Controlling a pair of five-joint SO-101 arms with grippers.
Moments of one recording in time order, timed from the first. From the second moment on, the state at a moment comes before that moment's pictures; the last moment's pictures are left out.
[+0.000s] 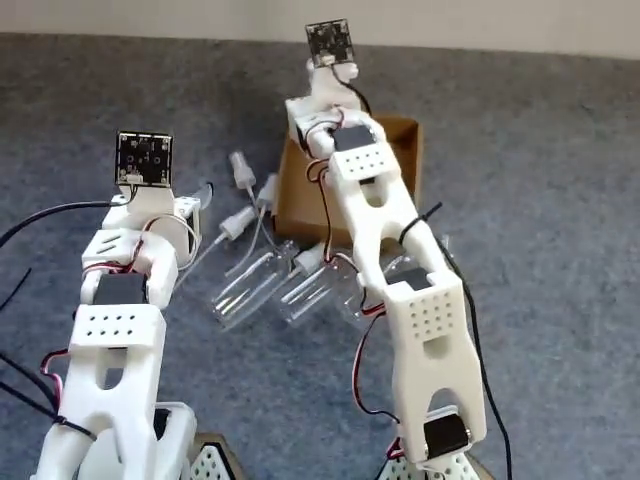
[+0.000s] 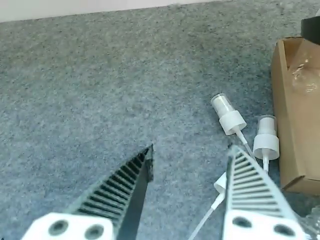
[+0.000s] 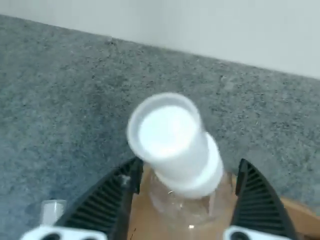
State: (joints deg) left arm -9.0 -42.9 58.8 24.5 -1.2; right arm -22.4 43.7 -39.9 34.4 -1.0
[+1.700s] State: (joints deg) left arm -8.7 -42.9 58.8 24.5 -1.2; right arm -3.9 -14.2 29.6 67.6 -6.5
